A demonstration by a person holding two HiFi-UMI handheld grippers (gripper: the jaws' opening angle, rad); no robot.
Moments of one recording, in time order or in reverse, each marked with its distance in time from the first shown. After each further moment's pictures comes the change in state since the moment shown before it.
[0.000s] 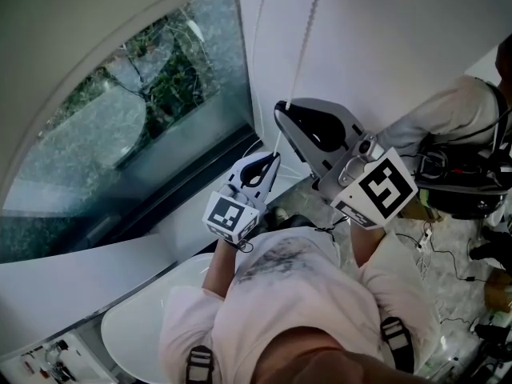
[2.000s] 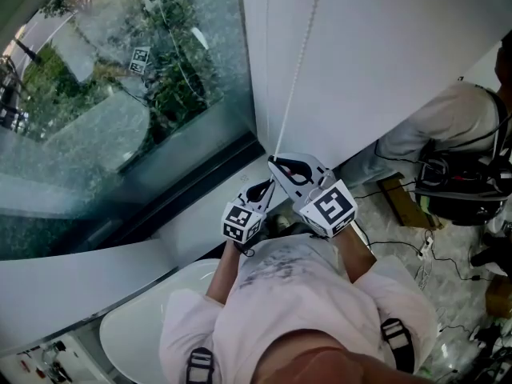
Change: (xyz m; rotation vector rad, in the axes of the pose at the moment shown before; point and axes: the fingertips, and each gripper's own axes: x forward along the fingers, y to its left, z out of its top) left arm -0.011 0.014 -0.182 -0.138 0.274 0.051; right arm -0.008 0.030 -0.179 0.051 0.241 0.002
